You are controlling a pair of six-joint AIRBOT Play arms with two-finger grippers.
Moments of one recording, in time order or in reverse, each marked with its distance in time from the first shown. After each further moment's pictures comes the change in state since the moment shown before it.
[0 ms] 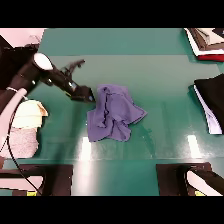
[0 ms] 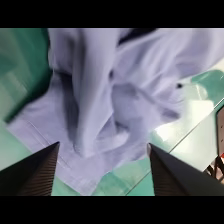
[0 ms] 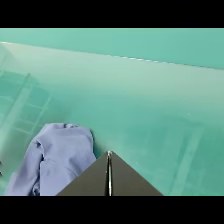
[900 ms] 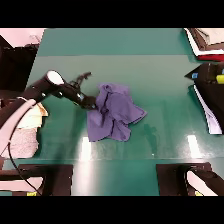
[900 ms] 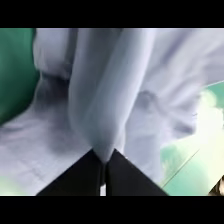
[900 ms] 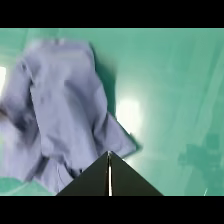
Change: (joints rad) left arm -0.028 0.044 -0.116 -0.061 0.164 0.061; right arm 0.000 0.100 -0.459 0.010 0.029 -0.001
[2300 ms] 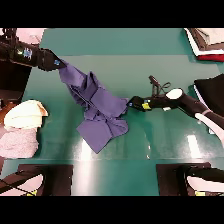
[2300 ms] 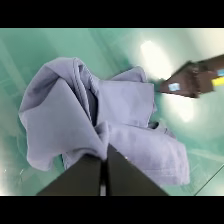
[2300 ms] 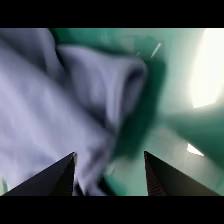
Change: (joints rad) left arm 0.181 0.253 0.407 0.108 -0.193 0.001; right arm 0.415 -0.493 -0.399 0.444 -0.652 -0.137
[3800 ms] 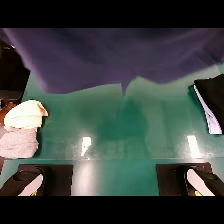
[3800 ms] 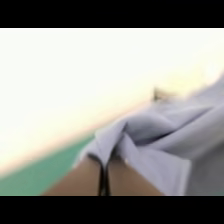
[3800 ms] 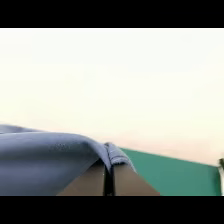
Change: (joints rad) left arm 0.000 0.355 0.491 0.121 0.227 -0.054; right arm -0.620 0.545 1.142 -0.369 0.461 0.050
